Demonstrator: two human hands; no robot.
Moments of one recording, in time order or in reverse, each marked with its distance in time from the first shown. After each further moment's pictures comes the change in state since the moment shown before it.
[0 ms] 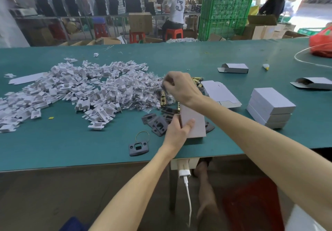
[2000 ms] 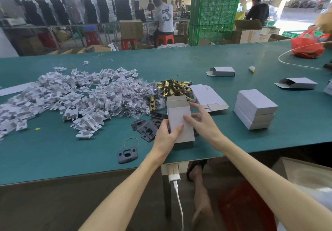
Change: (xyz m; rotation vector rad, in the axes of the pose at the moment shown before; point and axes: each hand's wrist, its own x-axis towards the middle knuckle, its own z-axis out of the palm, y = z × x) left_hand -0.004 0.001 0.002 -0.028 -0.018 0.012; right_hand -0.108 0.094 -0.004 0.573 0.019 0.430
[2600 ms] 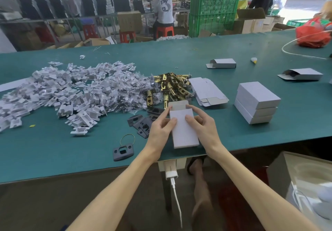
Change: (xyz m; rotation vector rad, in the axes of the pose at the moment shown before) left_hand 0.003 -0.003 -0.006 -0.113 -0.047 0.037; right_hand -0.018 0.032 0.011 0.221 0.139 -0.059
